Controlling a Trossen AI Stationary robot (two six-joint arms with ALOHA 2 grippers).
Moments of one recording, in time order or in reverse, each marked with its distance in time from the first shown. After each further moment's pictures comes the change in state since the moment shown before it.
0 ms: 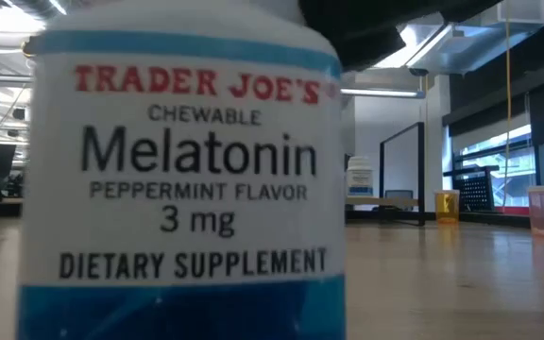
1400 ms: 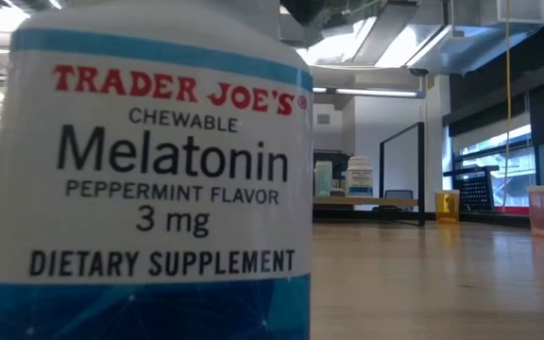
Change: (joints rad) left arm 0.000 0.000 0.000 -0.003 0.000 0.000; right arm -0.037 -0.022 0.169 -0.201 -0.012 0.060
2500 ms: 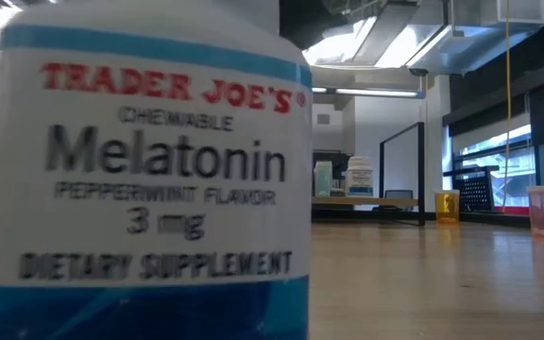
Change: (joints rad) left arm 0.000 0.000 0.001 -0.013 0.000 0.000; right arm 0.000 0.085 -0.010 0.103 -0.034 -0.009
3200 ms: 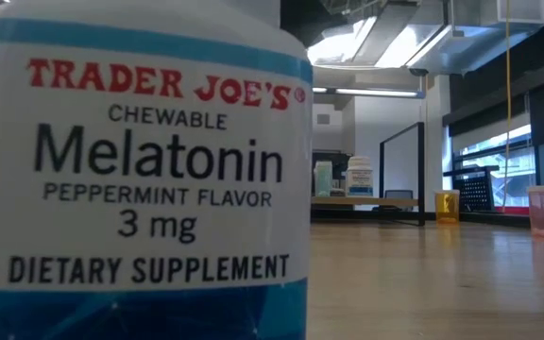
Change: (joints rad) left arm 0.000 0.000 0.000 -0.006 0.000 0.000; right arm 0.000 0.004 0.000 0.010 -0.010 -0.007
